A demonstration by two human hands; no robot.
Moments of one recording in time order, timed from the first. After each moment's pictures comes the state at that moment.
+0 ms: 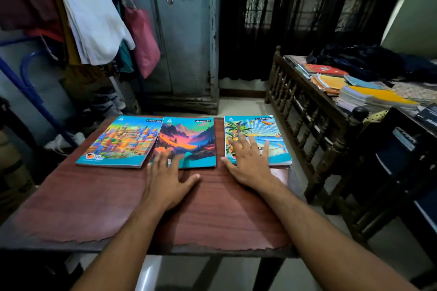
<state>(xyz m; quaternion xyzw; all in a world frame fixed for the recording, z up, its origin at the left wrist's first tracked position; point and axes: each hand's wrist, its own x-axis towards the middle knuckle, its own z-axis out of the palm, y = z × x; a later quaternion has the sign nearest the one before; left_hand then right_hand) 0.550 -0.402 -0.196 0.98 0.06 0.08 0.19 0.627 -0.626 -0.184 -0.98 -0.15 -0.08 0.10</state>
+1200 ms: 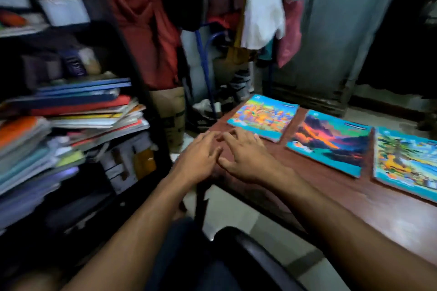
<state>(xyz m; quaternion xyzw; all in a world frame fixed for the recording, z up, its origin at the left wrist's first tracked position) 0.389 -0.235 -0.148 0.93 0.20 0.16 0.27 0.482 -0.371 -0.126 -0.84 -0.52 -0.01 0.15</state>
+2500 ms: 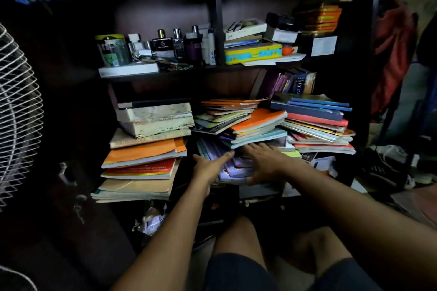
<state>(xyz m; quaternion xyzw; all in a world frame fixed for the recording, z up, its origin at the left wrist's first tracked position) -0.028 -0.093 -0.124 0.45 0.65 0.41 0.46 0.162 -0.103 -0.096 -0.56 -0.83 -0.01 0.00</state>
